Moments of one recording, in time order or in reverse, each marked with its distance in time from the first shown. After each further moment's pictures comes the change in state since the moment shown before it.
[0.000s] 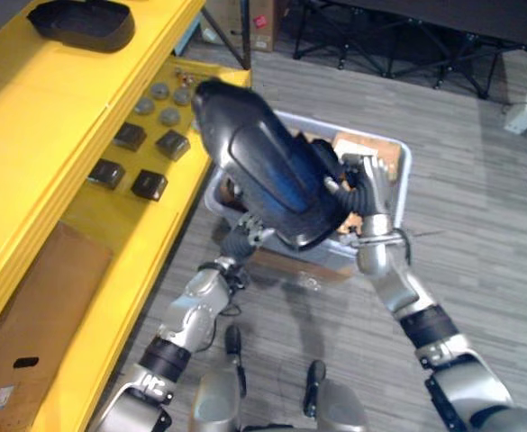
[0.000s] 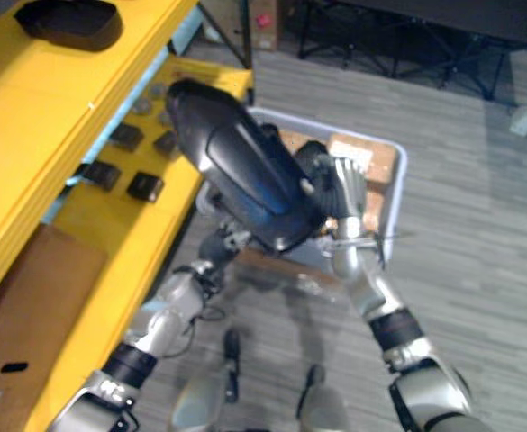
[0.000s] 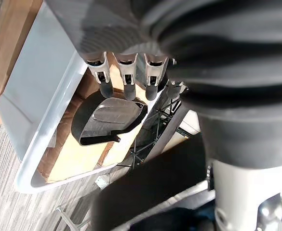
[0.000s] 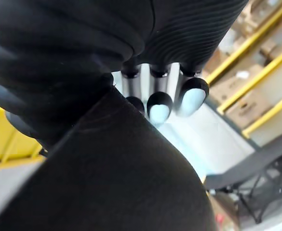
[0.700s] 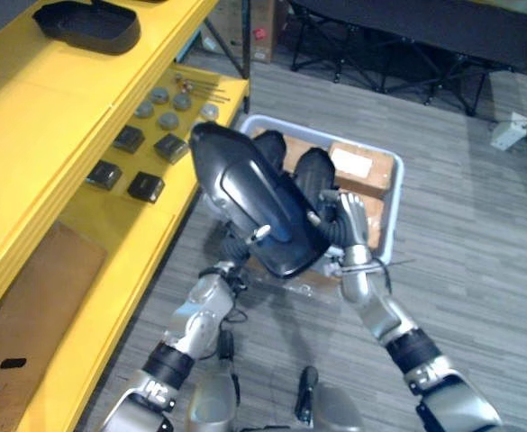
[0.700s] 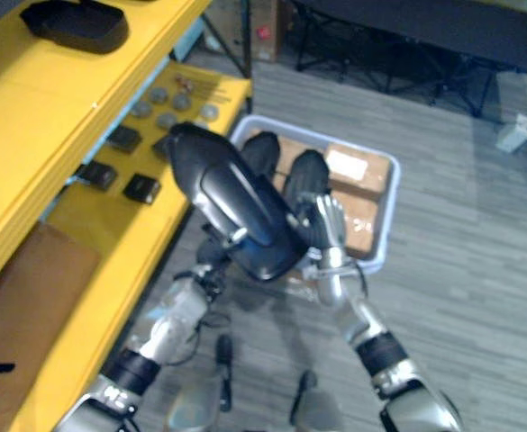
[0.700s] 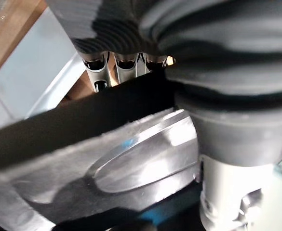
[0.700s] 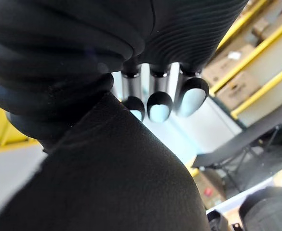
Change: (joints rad) left arm 0.039 -0.043 -0.033 0.000 -0.067 -0.108 0.160; right arm 0.135 0.088 0.057 0.008 -0.001 -0.025 -0.065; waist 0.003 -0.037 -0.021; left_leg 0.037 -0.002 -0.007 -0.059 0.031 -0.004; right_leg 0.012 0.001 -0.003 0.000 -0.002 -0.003
